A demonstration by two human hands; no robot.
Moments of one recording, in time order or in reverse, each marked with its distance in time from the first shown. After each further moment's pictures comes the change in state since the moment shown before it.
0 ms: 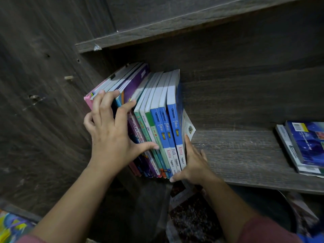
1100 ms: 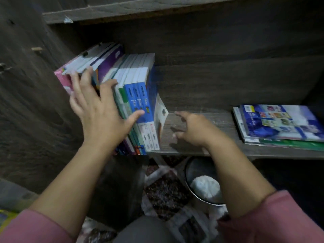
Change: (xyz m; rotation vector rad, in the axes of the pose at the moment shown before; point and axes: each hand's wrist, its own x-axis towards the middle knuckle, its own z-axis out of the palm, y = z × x) left_hand -0.007 0.048 -0.010 -0.106 -0.028 -0.187; right_hand -0.070 -0.039 -0.115 -0.316 0.050 0.068
